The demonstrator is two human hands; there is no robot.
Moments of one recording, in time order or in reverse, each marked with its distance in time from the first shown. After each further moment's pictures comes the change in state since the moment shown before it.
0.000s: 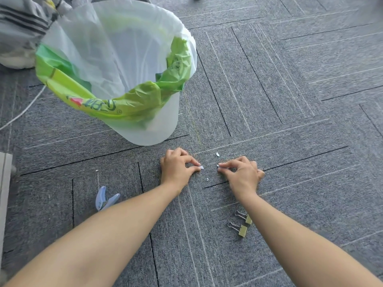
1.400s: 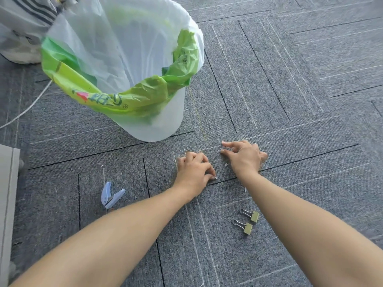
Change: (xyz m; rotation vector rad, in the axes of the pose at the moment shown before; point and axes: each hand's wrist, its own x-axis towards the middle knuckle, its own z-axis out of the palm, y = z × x) left_hand -0.019 0.013 0.012 0.190 -0.208 0.221; right_hand 0.039 -0.021 0.003 -0.102 0.002 0.009
